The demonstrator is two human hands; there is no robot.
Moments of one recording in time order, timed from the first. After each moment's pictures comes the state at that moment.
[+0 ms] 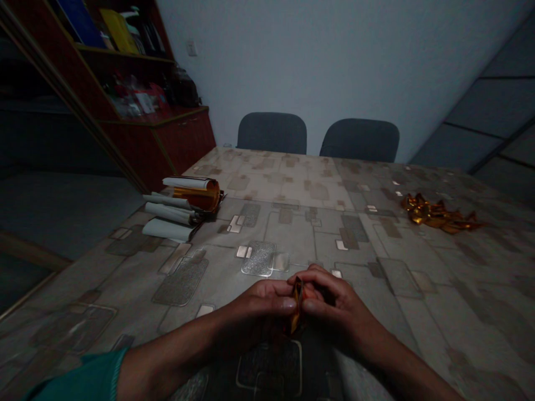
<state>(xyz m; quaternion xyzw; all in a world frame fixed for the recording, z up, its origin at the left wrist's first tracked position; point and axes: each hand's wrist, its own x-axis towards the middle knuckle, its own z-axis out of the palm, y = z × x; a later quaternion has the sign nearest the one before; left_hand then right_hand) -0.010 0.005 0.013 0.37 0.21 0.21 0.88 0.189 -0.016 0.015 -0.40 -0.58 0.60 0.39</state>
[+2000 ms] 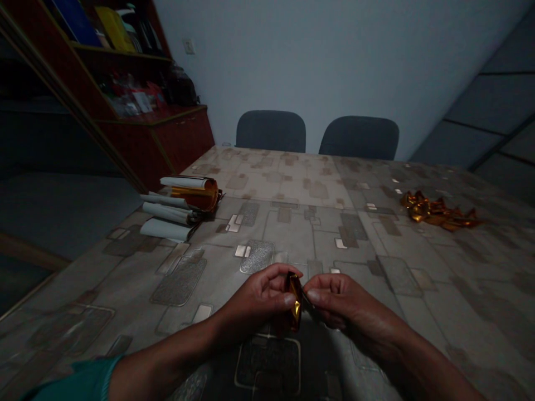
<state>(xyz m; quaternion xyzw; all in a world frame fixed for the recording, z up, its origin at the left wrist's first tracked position) -0.007 0.007 0.002 0.42 0.28 0.31 0.81 0.200 -0.011 0.021 -0.44 -0.41 0.74 0.31</state>
